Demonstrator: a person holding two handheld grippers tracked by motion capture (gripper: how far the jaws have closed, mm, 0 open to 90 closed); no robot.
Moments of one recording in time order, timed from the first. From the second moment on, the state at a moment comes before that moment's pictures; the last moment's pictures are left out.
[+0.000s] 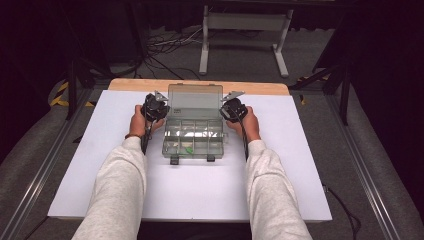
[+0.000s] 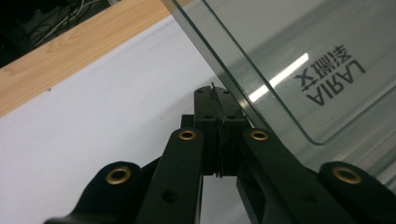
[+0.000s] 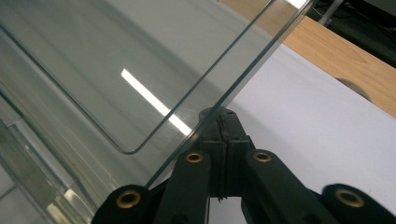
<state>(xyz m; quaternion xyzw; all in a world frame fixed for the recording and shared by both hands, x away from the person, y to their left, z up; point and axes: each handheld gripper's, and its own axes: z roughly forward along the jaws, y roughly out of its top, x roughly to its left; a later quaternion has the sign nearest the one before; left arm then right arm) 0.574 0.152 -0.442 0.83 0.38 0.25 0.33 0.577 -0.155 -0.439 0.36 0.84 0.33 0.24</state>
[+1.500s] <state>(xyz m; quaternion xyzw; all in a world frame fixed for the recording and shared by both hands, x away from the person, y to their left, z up) 0.567 0.155 -0.388 0.81 0.37 0.28 0.37 0.573 -0.154 -0.391 0.35 0.82 0.37 0.27</state>
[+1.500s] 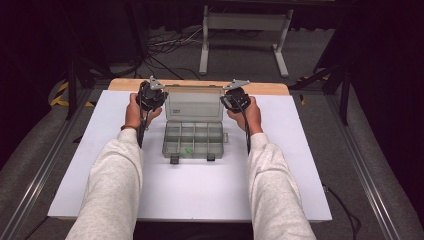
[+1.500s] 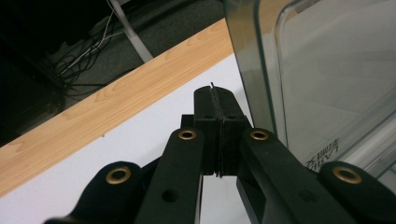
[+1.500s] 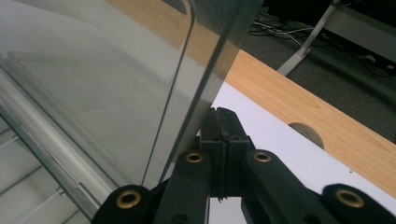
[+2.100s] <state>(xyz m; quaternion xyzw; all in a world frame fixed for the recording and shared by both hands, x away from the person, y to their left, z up) 0.560 0.156 -0.370 0.81 0.36 0.30 0.37 0.566 -0.155 -0.372 0.34 0.81 0.37 0.29</state>
